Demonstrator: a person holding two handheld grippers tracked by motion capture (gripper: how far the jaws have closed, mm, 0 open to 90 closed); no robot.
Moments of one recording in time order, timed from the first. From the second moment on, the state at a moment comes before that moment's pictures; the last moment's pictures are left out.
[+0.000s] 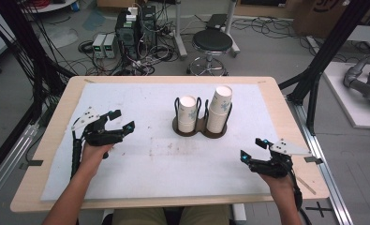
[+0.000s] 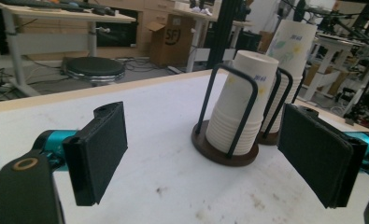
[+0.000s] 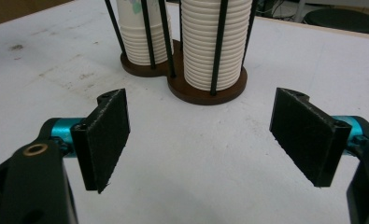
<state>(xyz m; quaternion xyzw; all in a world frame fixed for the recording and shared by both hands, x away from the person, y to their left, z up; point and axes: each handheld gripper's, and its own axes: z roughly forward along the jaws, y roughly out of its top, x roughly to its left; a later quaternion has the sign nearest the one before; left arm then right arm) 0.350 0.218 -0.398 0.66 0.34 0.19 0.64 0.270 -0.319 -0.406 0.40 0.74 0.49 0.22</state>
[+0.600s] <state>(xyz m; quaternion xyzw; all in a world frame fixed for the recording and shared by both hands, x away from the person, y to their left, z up) 0.415 0.121 -0.341 0.73 0.24 0.13 0.62 0.273 -0.314 -0.407 0.39 0.75 0.48 0.22</state>
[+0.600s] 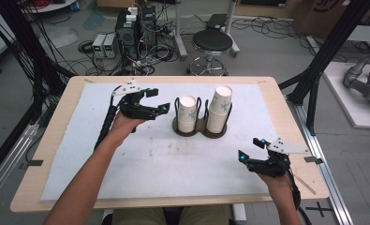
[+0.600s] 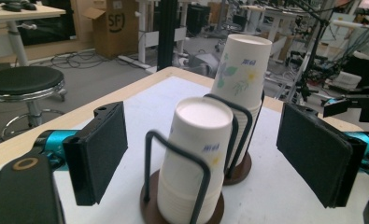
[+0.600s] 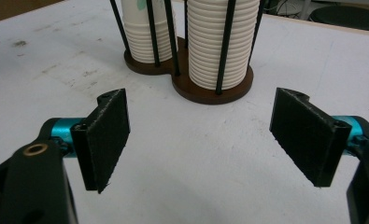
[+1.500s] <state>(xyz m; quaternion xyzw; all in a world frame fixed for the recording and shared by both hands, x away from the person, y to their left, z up) 0.452 0.046 -0.364 0.79 0.25 0.12 0.54 0.273 -0.317 -0.408 0.39 0.75 0.49 0.21</state>
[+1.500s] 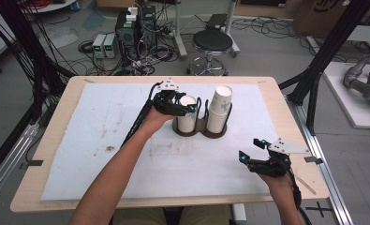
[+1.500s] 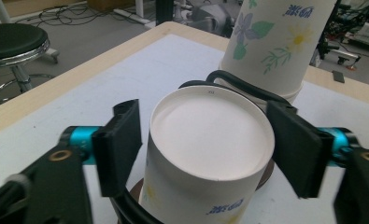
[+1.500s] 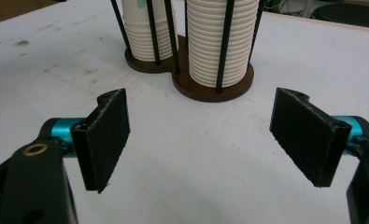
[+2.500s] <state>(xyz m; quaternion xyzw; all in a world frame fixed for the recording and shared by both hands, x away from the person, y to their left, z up) 0.429 0.086 -0.297 0.68 0.25 0.12 0.67 0.272 -0.314 -0.407 0.39 0.75 0.49 0.21</state>
